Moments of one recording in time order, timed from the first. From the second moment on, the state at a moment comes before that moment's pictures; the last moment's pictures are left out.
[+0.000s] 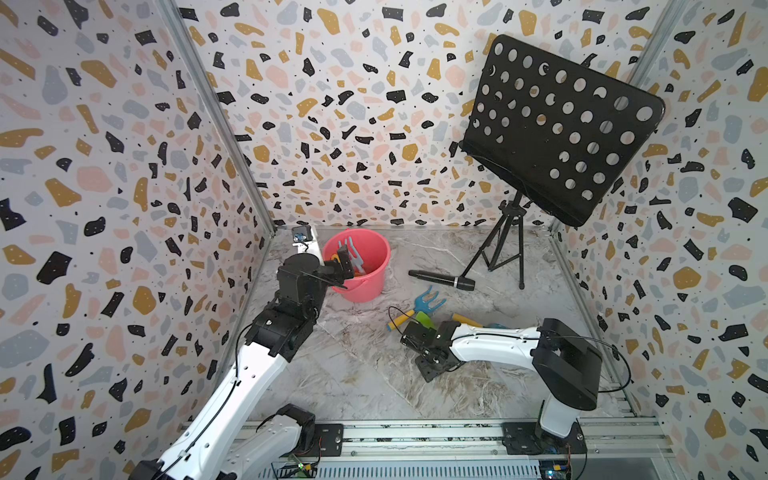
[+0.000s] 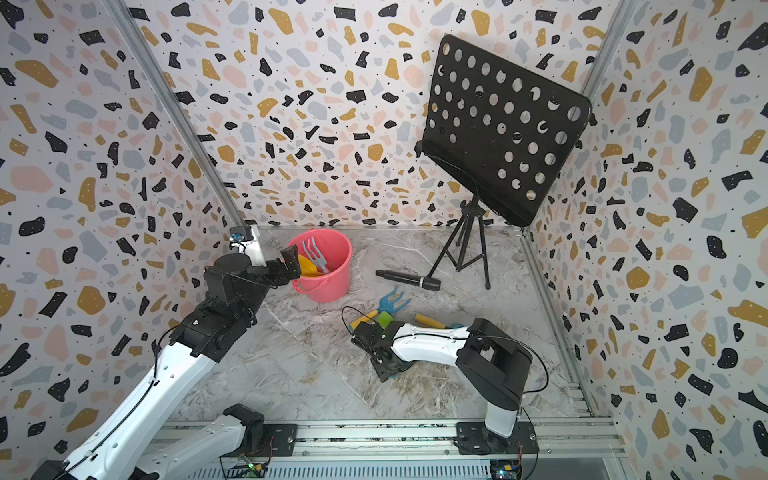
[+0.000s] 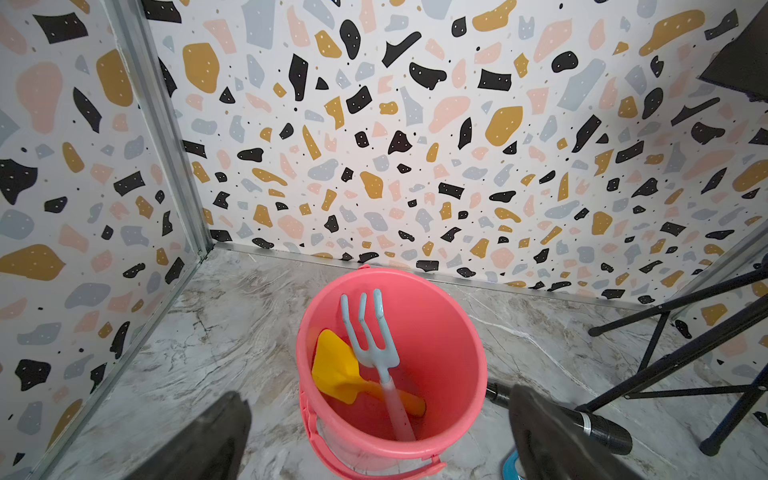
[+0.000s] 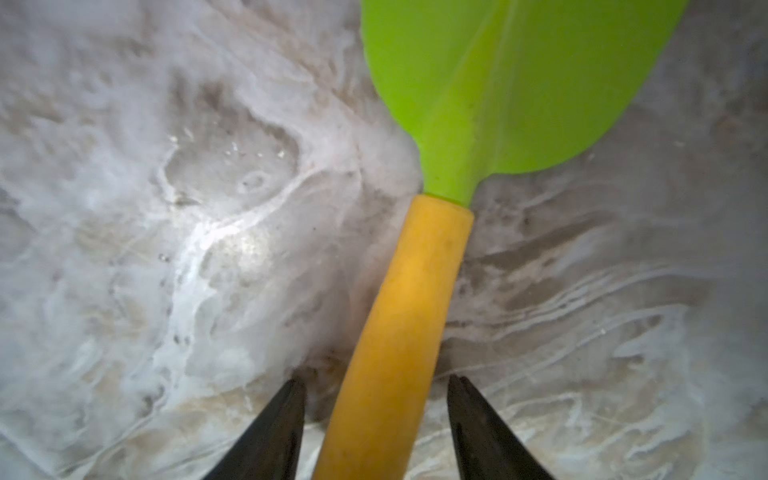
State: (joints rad) left arm -0.39 0.96 1.03 -0.32 -0.35 -0.28; right arm 1.08 1.76 1.07 -0.76 0.12 0.53
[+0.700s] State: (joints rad) left arm -0.39 1.00 1.04 -0.41 -0.16 -0.35; right arm 1.08 1.45 0.89 -0.74 0.21 0.52
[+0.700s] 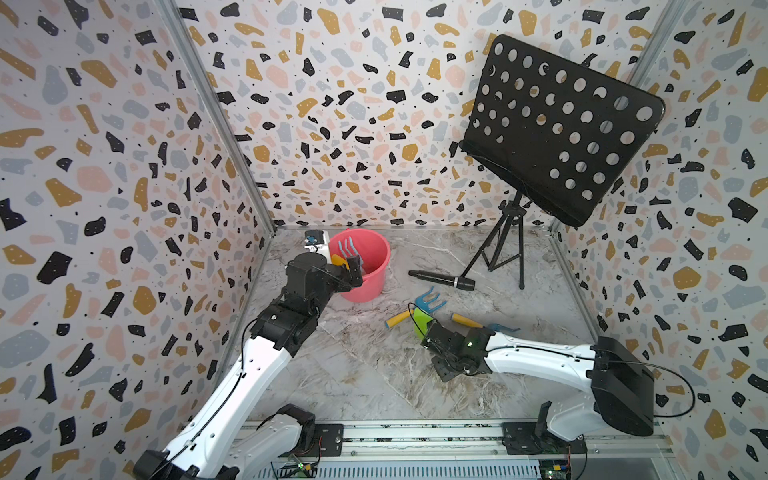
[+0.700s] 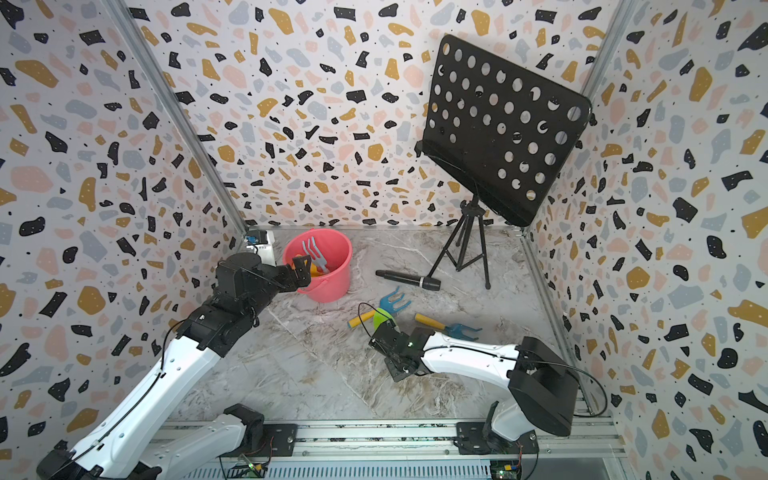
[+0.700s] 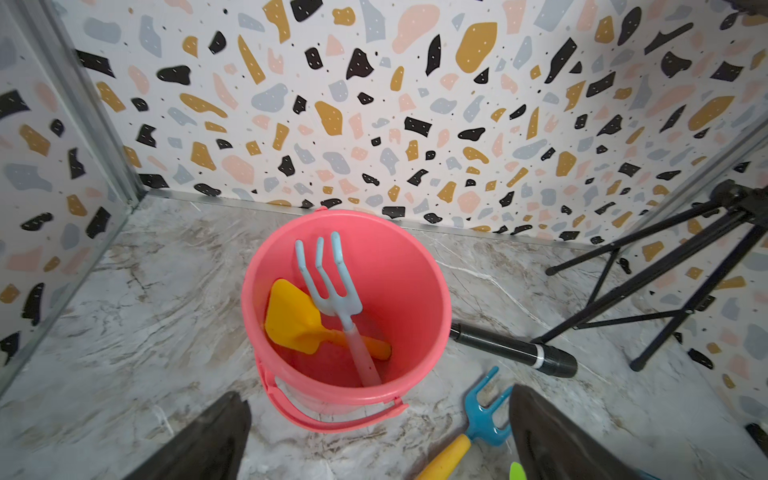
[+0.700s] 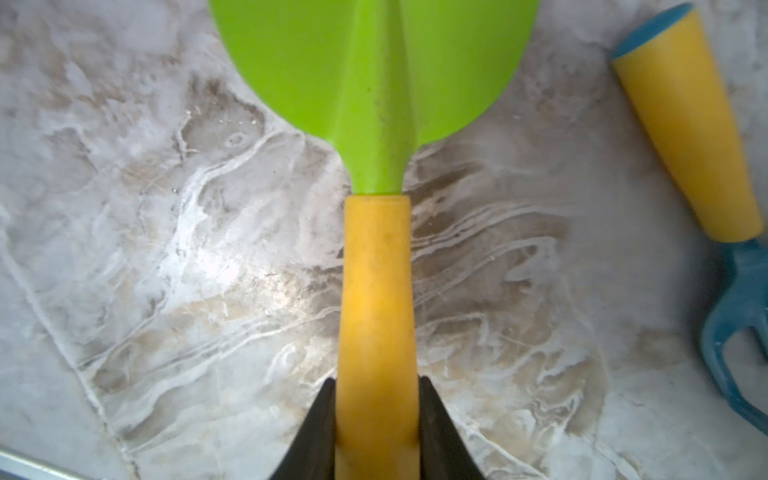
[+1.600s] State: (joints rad) left arm -0.56 1.28 1.15 -0.48 0.44 -0.42; right arm 1.08 1.10 0.68 -0.29 0.36 0.30
